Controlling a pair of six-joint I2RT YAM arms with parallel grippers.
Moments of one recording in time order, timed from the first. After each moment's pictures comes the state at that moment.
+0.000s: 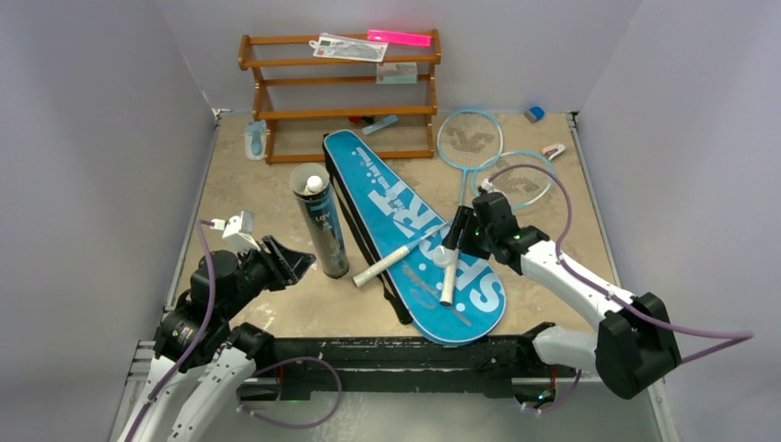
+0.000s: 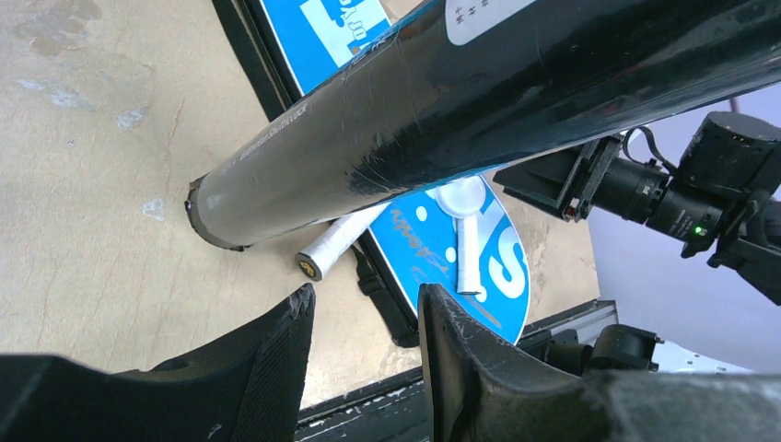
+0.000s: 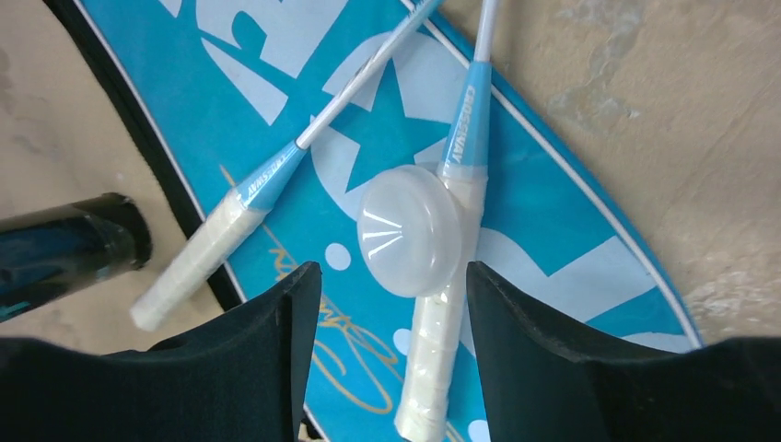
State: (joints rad) left arm -0.43 0.33 0.69 -0.72 0.07 -0.75; right arm 0.51 1.21 0.75 -0.42 0.04 0.68
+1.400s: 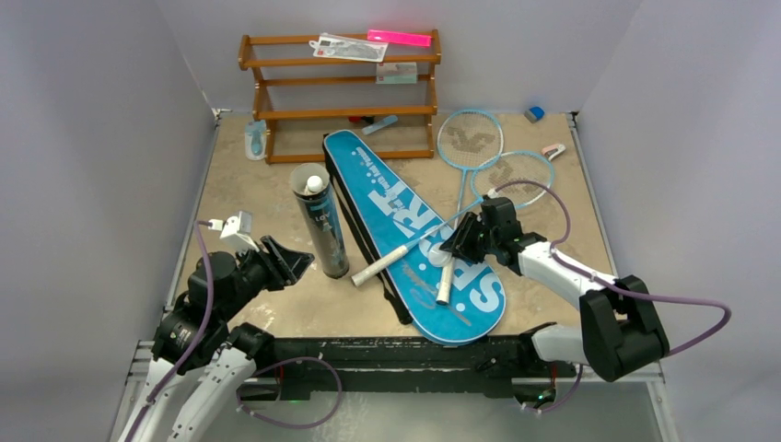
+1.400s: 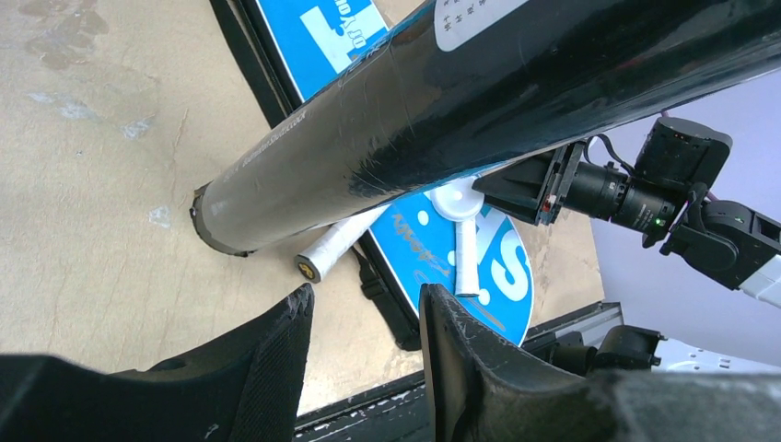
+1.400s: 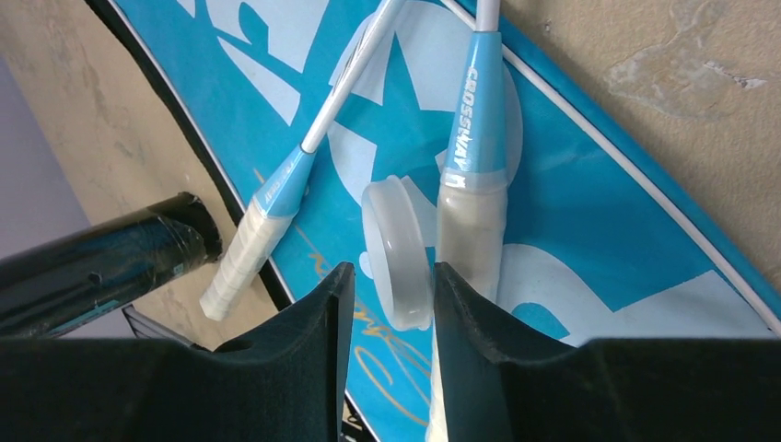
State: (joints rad) left arm -0.43 0.32 0.70 -0.73 0.07 -0.74; right arm 0.37 1.29 0.59 -0.17 -0.24 0.86
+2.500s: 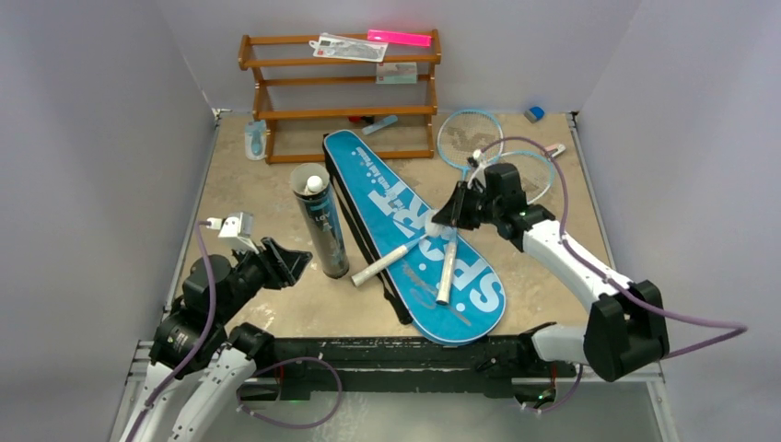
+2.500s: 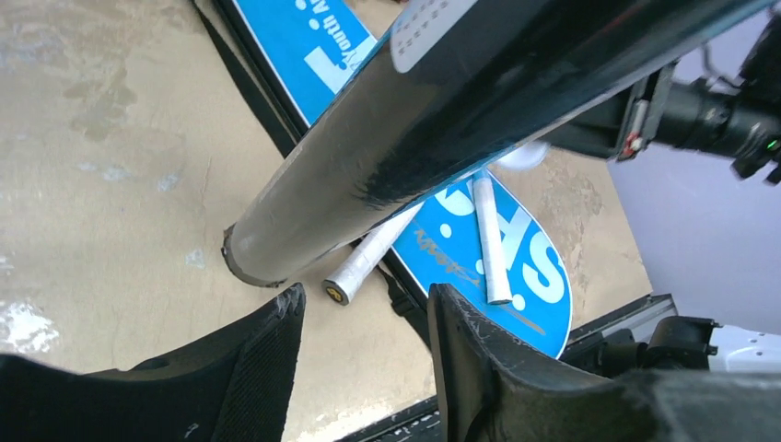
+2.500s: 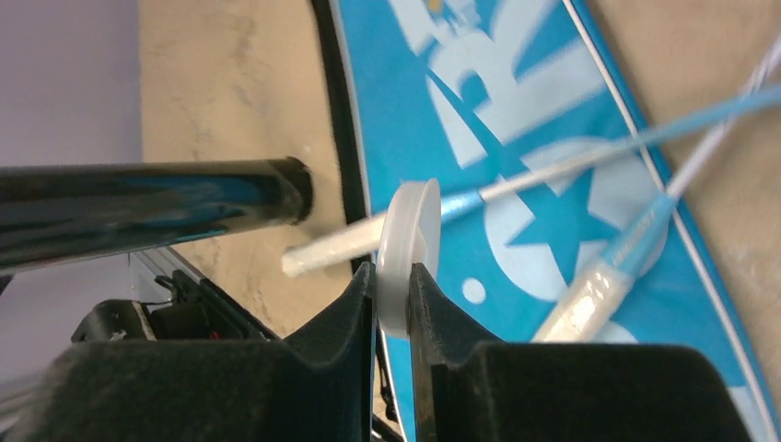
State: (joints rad) left arm -0.43 0.30 0.70 -0.71 0.05 -0.61; right arm 0.37 1.30 0.82 -0.25 -0.40 0.62
